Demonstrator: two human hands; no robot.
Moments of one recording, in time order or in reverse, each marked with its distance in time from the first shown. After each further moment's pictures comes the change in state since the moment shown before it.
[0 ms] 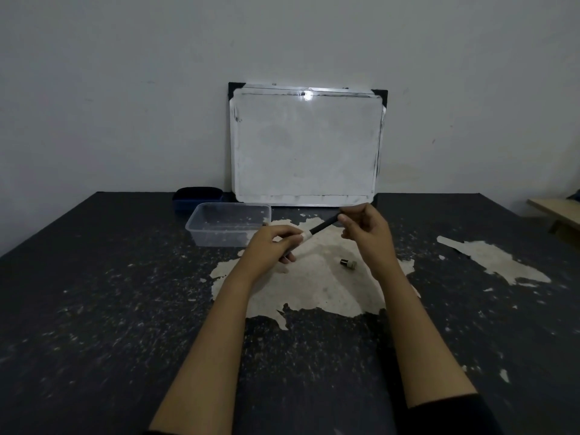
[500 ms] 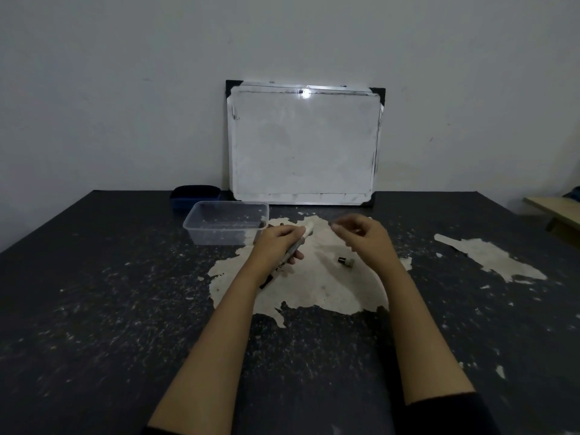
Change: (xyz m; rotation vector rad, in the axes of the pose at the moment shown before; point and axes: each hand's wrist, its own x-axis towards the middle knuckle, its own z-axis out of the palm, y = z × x) left_hand 0.001 0.004 0.016 -0.188 -0.001 -0.147; right_hand -0.005 -0.004 -0.009 -0.310 -0.121 0.094
